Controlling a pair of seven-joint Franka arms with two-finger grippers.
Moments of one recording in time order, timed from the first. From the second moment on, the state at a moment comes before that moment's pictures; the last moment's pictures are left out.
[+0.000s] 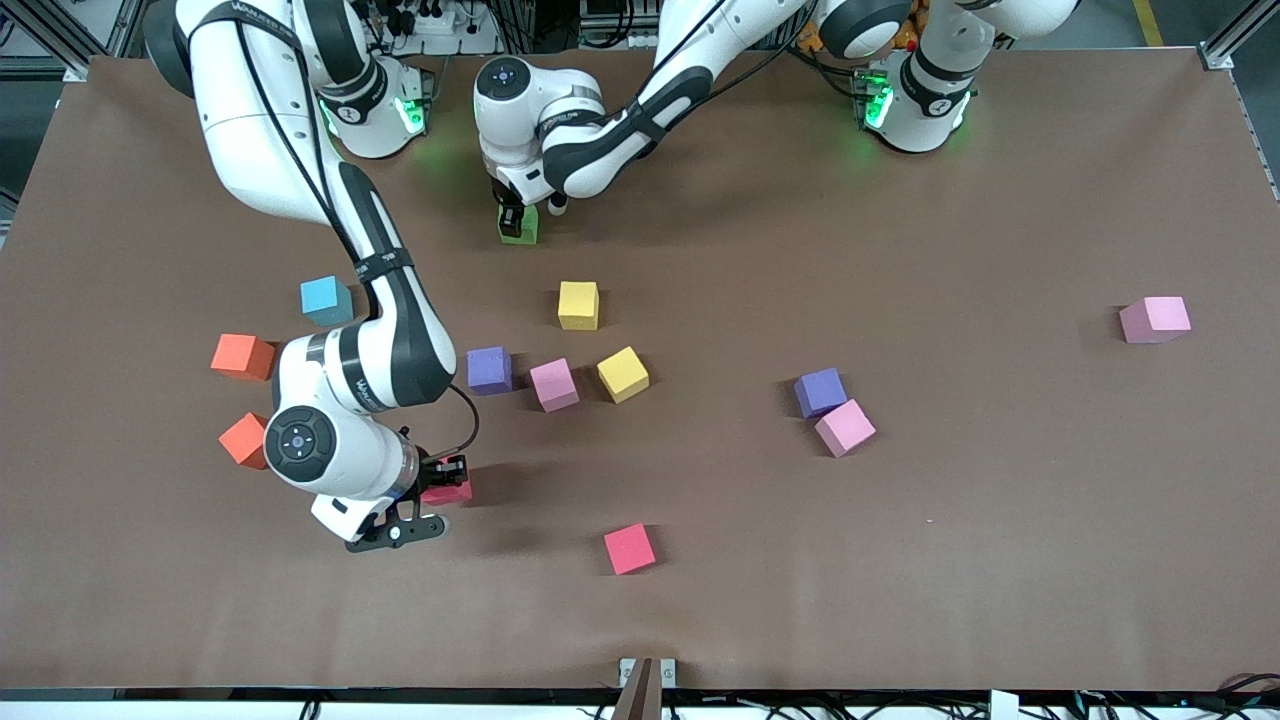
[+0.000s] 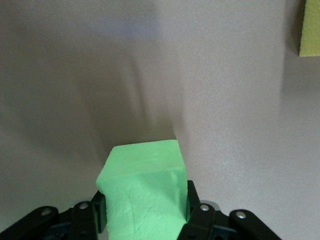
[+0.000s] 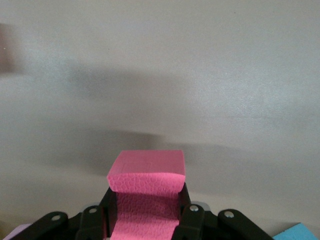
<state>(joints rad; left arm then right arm) -1.02 0.97 -0.36 -1.26 0.28 2.32 -2.83 0.40 0.85 -0.18 -1.16 0.21 1.98 0.01</state>
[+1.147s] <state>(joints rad) -1.01 0.96 -0.36 -1.23 0.28 2.31 -2.83 0.40 0.85 -0.17 -1.16 0.21 1.97 0.01</state>
